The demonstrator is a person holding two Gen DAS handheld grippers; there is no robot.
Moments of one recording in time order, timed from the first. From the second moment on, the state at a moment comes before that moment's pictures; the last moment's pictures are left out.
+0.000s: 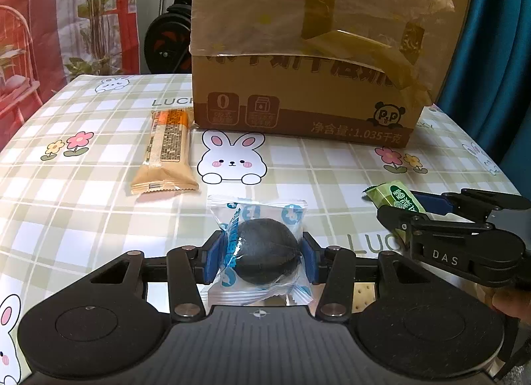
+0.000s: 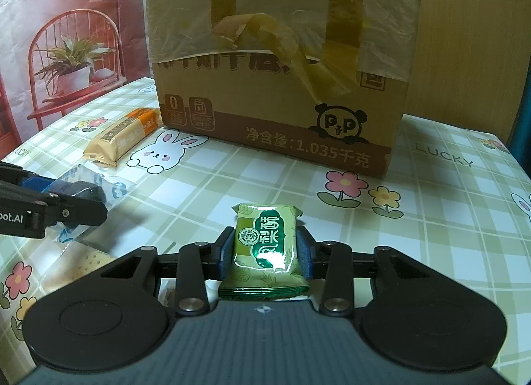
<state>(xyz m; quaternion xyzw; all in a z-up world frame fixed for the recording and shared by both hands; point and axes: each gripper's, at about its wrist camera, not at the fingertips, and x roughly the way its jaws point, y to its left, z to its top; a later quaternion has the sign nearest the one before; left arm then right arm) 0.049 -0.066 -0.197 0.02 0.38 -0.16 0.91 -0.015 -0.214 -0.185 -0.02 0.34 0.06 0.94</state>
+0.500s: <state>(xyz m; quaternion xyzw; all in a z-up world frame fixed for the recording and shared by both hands) 0.049 -0.060 -0.182 0.00 0.36 -0.16 0.92 -0.018 -0.214 -0.182 -0.01 0.34 0.07 0.94</state>
